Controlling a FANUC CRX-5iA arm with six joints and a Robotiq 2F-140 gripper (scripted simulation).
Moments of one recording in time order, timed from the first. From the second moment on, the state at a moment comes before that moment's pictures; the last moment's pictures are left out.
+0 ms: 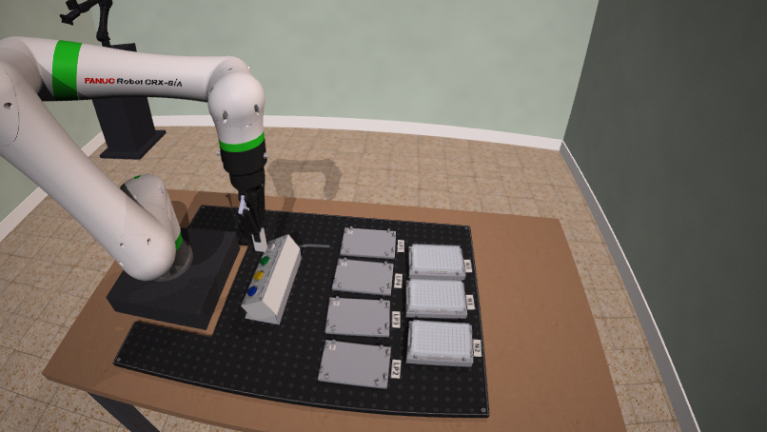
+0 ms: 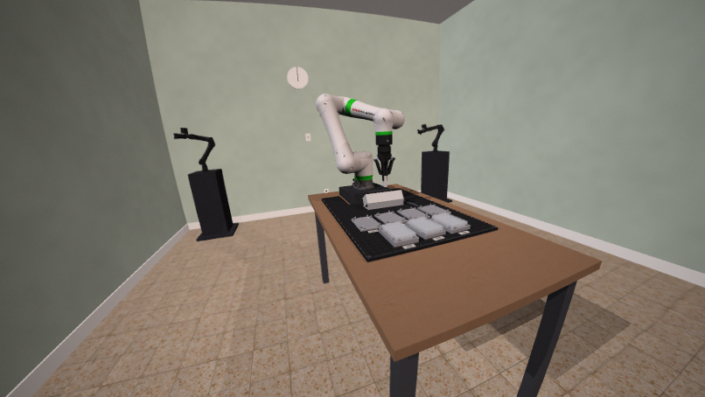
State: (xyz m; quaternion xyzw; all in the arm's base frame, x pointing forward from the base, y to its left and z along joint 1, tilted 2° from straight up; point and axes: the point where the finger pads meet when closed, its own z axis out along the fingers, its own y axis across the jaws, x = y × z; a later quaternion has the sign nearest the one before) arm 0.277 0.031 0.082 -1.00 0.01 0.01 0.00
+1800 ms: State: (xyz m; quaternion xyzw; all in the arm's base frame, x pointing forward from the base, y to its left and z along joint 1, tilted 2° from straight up) arm 0.276 0.031 0.054 -1.00 0.01 0.01 0.00
